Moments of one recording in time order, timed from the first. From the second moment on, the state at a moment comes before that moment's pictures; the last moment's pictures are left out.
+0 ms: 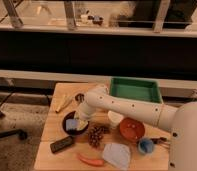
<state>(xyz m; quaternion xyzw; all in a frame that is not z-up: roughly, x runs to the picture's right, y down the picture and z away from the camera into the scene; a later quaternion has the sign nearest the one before) -0.117 0.180 0.810 -0.31 -0.27 -0.07 0.91</state>
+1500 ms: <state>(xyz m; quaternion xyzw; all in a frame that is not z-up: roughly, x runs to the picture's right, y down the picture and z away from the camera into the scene) -0.089 0.177 0.818 -0.32 -0.25 -0.05 0.91</state>
